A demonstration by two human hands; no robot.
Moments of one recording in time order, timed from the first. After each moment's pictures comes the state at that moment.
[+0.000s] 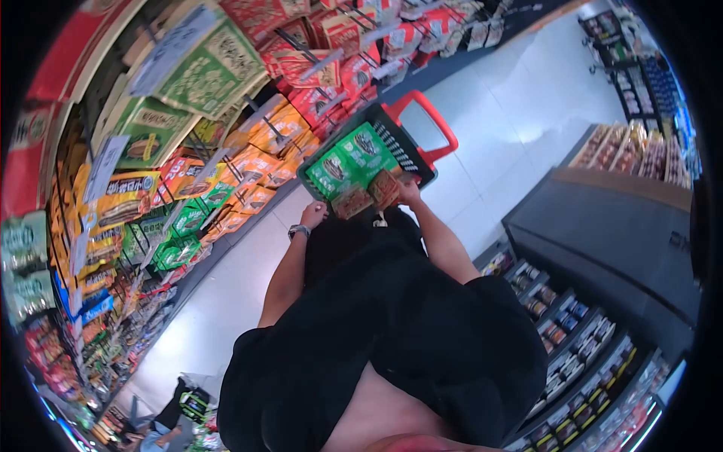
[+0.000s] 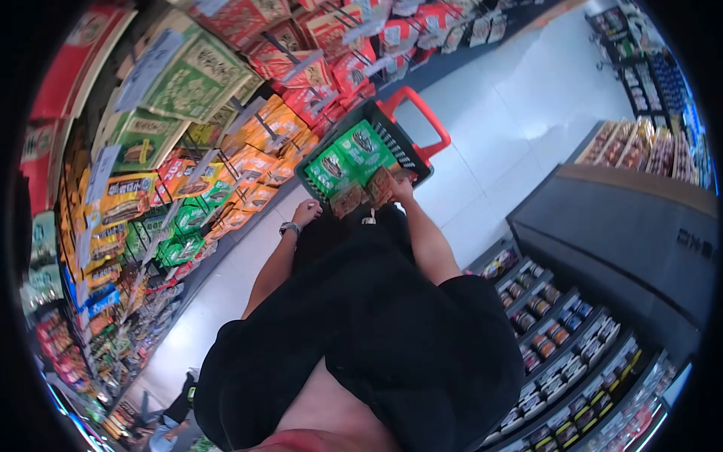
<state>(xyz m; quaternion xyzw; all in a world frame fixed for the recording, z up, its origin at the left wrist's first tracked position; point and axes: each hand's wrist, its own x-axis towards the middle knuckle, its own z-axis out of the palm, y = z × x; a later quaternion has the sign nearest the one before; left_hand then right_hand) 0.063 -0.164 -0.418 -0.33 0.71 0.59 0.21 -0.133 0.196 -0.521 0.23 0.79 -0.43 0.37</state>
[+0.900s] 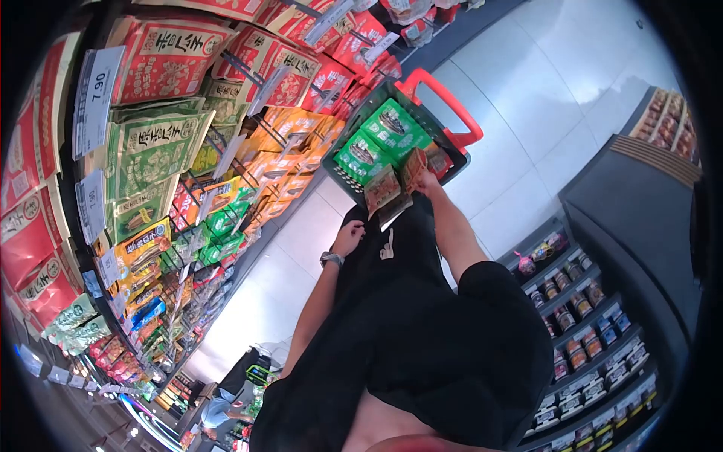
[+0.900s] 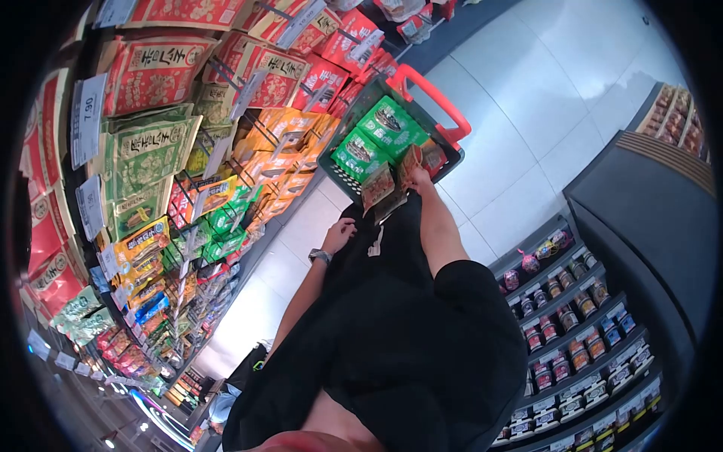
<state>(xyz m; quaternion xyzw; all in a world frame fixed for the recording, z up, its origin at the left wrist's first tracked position) 0.054 -0.057 -0.349 -0.30 0.76 0.51 0.28 -0.152 0.190 -0.593 0.41 0.48 -0.62 0.46</state>
